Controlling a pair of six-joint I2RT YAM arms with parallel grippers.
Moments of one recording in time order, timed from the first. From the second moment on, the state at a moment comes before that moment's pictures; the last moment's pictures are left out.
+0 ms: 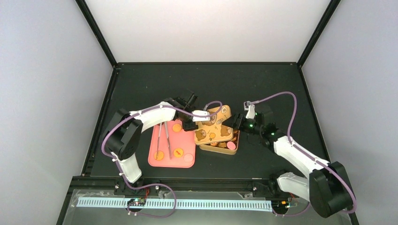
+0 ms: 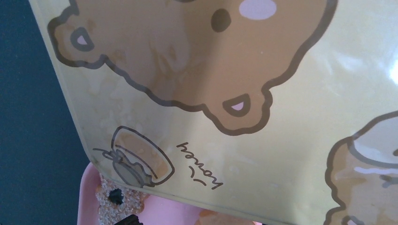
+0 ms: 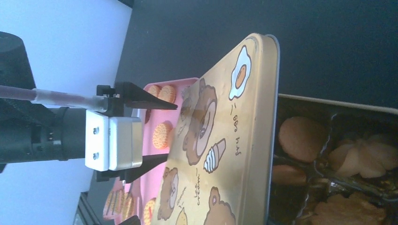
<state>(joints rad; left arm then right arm) -0.62 1.77 1.14 -0.53 0.16 0.80 0.40 1.13 0.51 0.06 -0.46 0.76</state>
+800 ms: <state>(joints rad) -0.65 1.77 1.15 -0.51 0.16 0.81 0.40 0.93 0.43 -0.26 -0.32 0.67</state>
